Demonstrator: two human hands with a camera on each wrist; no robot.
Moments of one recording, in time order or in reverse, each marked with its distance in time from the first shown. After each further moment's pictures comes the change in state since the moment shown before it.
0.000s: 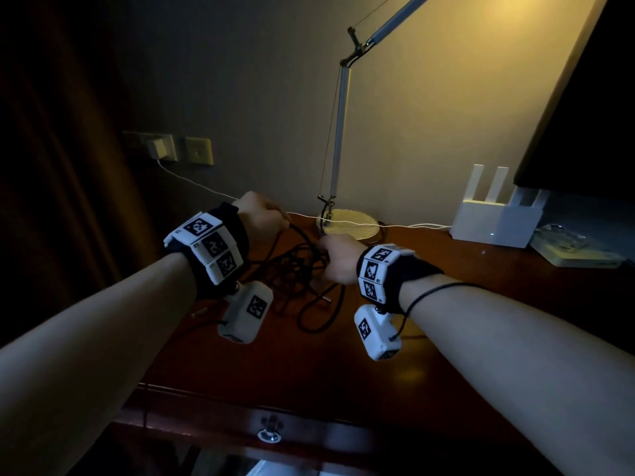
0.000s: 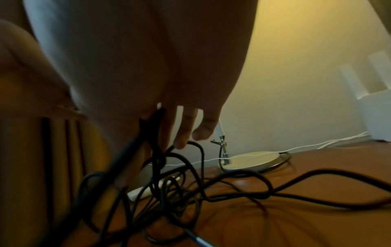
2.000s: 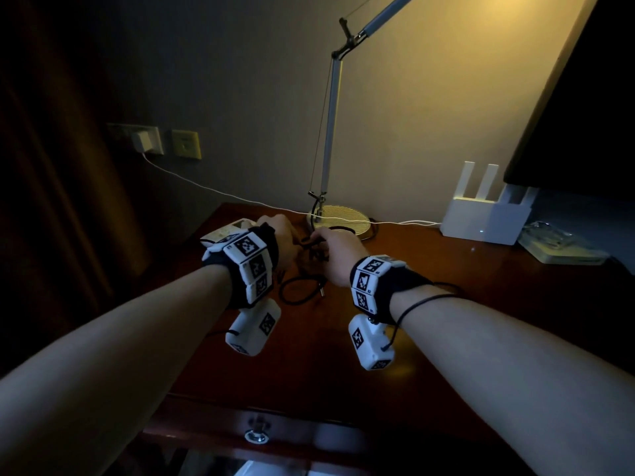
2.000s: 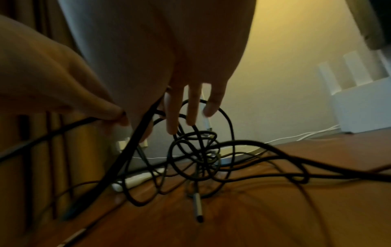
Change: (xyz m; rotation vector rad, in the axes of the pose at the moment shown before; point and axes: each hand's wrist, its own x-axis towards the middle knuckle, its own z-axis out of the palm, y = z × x) left_hand -0.002 0.014 0.049 0.585 -0.134 0.039; right_hand 0.006 0.028 0.022 0.129 0.272 0.032
